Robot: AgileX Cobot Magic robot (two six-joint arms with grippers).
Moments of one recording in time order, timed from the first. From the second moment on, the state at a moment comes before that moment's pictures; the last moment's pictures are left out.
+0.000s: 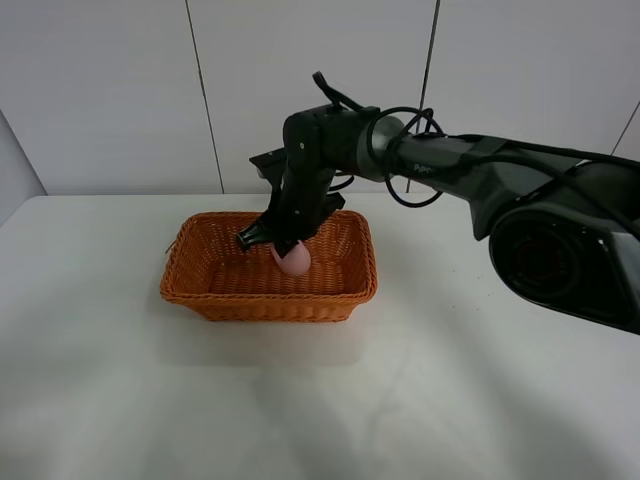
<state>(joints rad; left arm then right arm) -0.02 -0.01 -0.49 0.01 1.06 0.02 0.66 2.39 -2.06 0.05 0.97 0.05</state>
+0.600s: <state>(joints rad) -0.02 -0.01 -0.49 0.01 1.06 0.02 0.66 2.41 -2.34 0.02 1.17 0.07</state>
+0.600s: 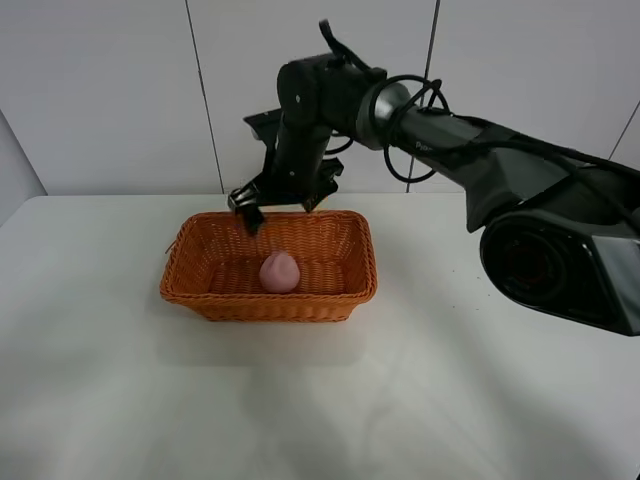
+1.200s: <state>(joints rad) -0.02 -0.01 -0.49 0.01 1.06 0.02 0.50 2.40 -2.49 -0.04 1.22 0.08</state>
